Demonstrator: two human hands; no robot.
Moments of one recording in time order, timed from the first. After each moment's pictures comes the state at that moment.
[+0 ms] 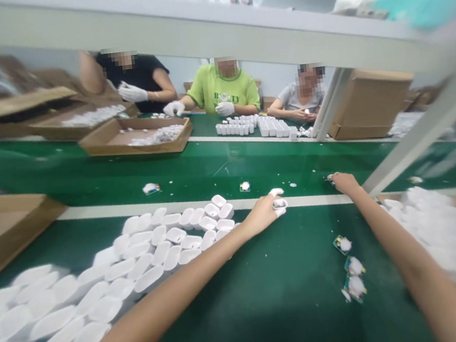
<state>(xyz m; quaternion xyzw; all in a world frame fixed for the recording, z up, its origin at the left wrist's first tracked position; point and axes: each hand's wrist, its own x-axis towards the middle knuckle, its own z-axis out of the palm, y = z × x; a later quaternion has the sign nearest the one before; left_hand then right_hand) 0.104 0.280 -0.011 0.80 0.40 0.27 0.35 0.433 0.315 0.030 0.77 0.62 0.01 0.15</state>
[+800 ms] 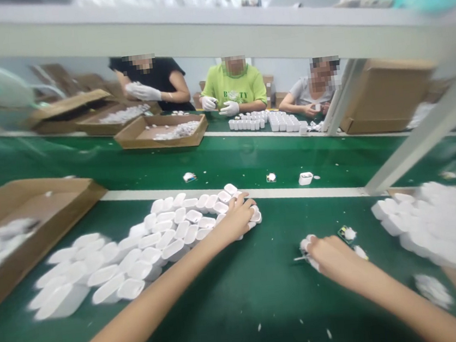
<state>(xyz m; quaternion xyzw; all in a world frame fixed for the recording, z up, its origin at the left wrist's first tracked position) 0.006 0.237 -0.016 0.88 0.44 0.12 0.14 0.276 0.114 0.032 0.54 0.83 -0.11 0.08</state>
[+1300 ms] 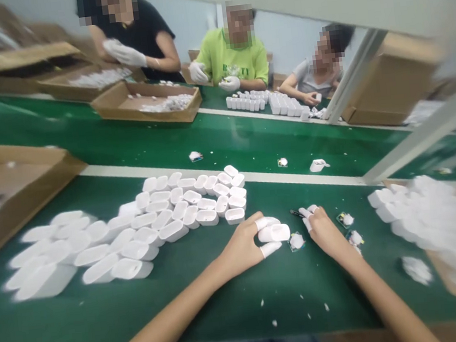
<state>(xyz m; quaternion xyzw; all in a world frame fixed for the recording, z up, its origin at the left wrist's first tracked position) 0.011 0.141 -0.014 0.80 0.37 0.34 0.32 0.284 0.135 -0.018 0.60 0.80 -0.07 -0.02</state>
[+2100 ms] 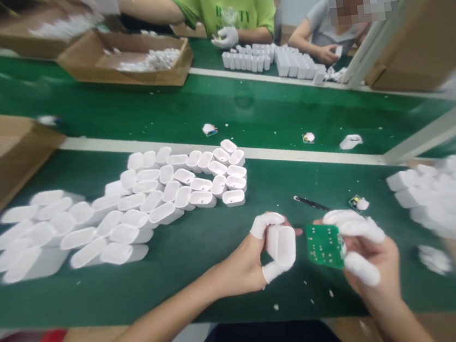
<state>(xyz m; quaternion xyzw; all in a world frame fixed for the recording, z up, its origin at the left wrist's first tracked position) 0.013 0.102 -0.016 0.70 0.22 0.40 0.55 0.231 0.073 0.034 0.35 0.59 -0.40 -0.61</state>
